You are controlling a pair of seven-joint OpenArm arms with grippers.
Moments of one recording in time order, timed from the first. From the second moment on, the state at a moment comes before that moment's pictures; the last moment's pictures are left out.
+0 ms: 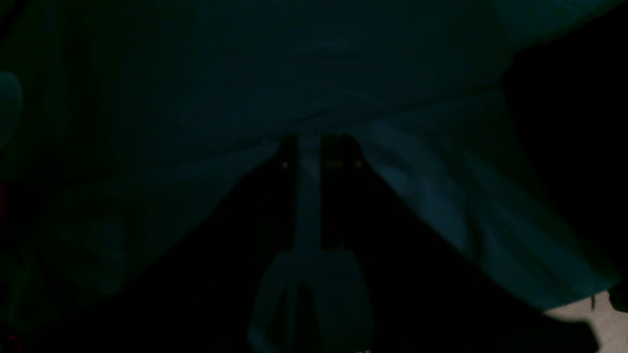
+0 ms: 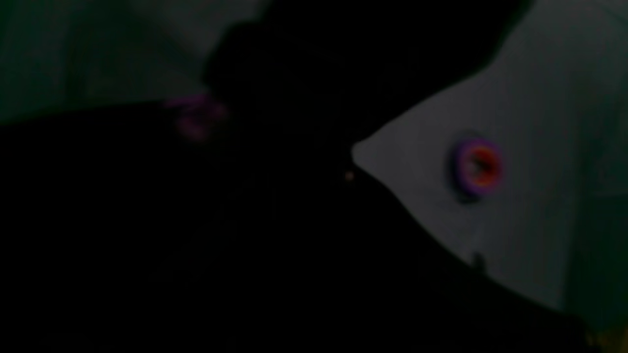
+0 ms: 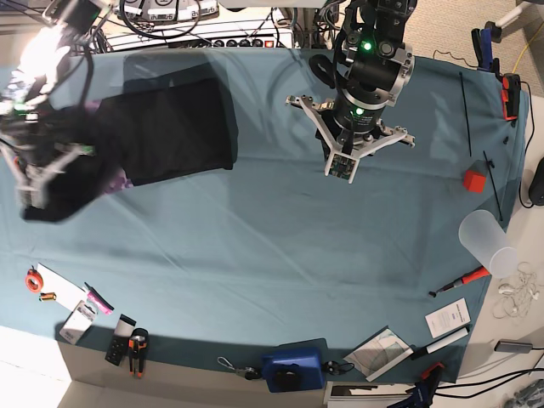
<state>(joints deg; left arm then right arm) 18.8 3.1 18.7 127.7 11.7 -3.1 60.8 -7.1 20.5 28.7 113.2 14.9 25.2 -69.5</state>
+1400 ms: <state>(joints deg) 18.8 3.1 18.7 127.7 11.7 -3.1 57.9 -15.5 20.8 -0.4 133.0 8.4 19.8 -72.0</state>
